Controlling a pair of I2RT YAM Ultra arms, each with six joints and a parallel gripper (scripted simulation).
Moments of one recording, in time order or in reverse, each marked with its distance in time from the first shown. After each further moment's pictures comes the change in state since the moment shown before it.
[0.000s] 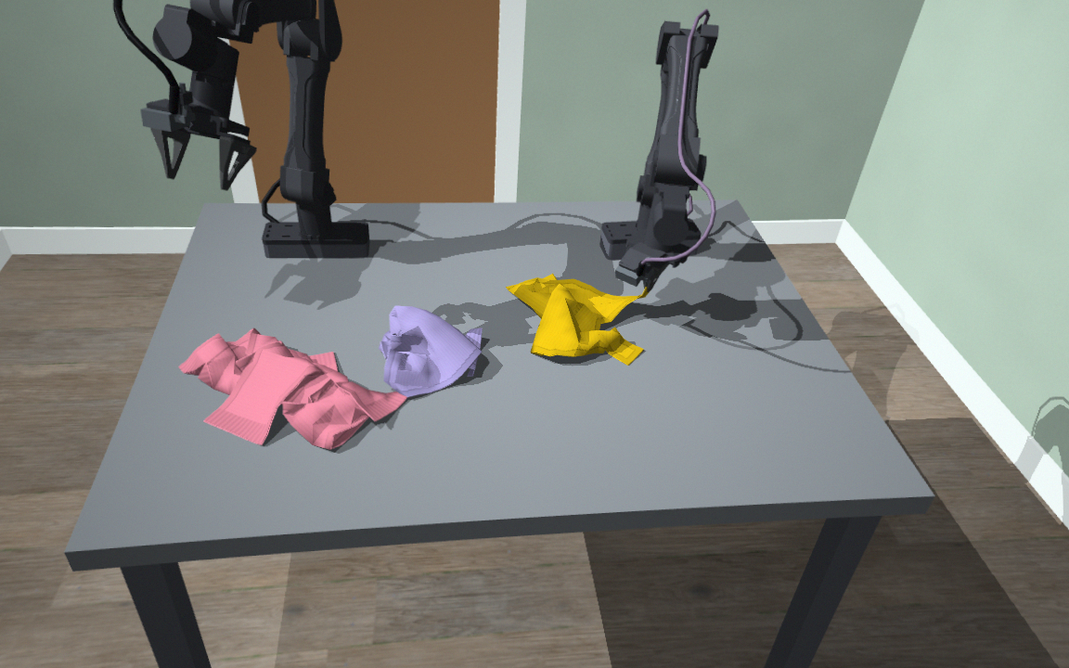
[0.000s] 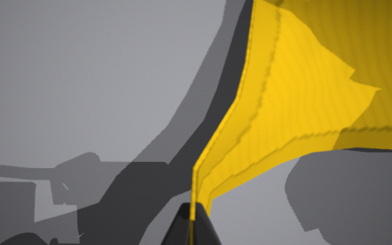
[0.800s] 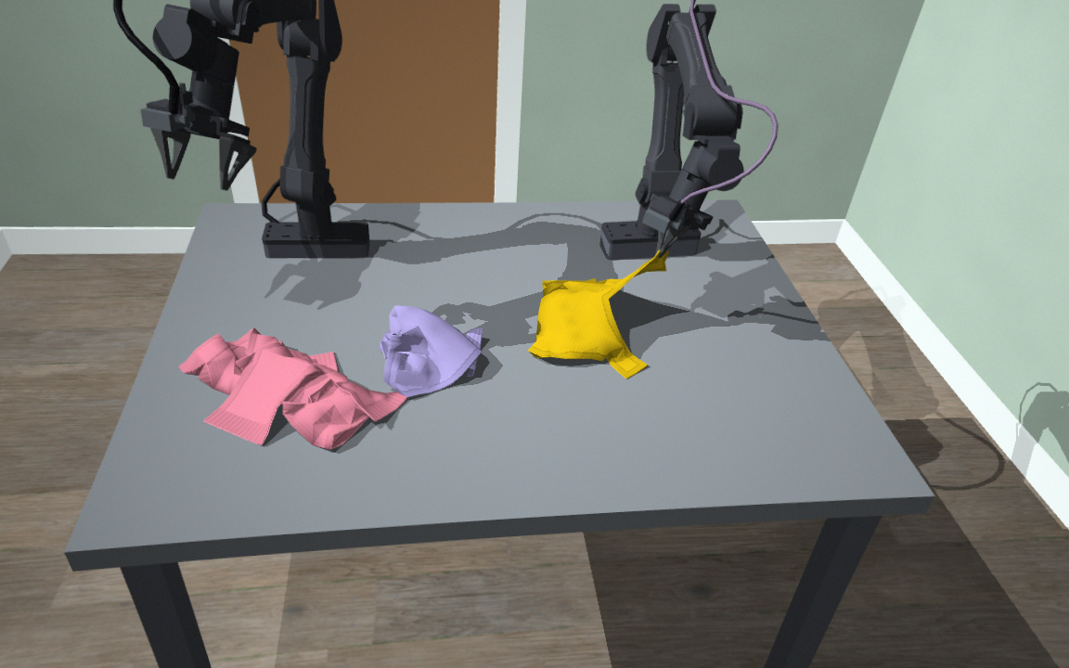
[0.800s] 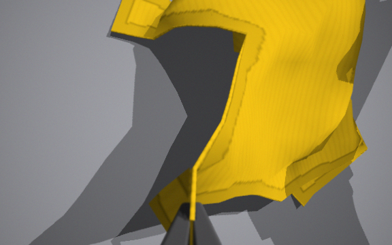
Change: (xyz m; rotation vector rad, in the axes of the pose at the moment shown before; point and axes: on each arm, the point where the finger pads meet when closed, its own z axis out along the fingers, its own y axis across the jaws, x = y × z) left arm -0.027 0.016 -0.093 0.100 -0.358 -0.068; right arm 0.000 0.000 0.000 0.000 0.000 0.000
